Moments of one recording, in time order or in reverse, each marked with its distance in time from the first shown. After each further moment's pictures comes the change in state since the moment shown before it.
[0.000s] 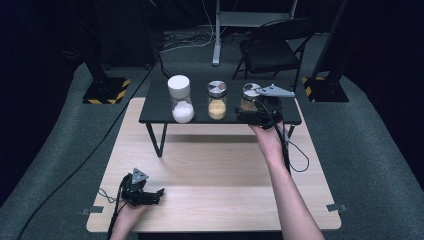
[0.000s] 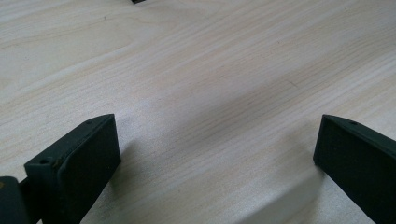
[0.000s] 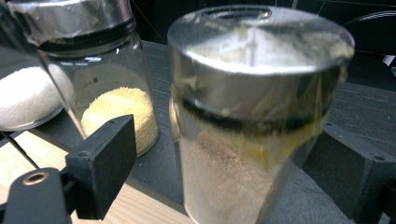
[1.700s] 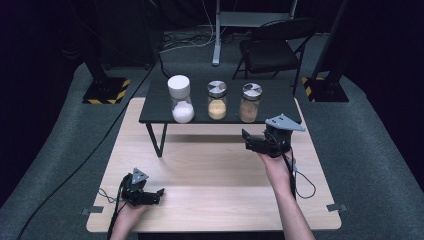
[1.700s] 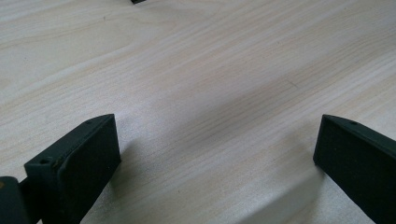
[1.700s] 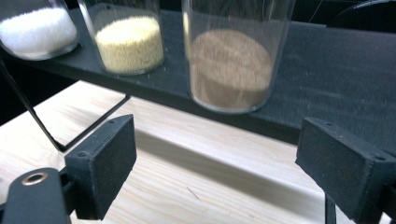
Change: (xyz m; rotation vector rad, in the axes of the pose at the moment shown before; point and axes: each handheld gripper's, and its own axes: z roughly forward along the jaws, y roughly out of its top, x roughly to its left) left arm 0.000 0.000 0.000 -0.003 -0.001 -0.003; right arm 0.000 -0.070 -0.033 -0.030 0.000 0.009
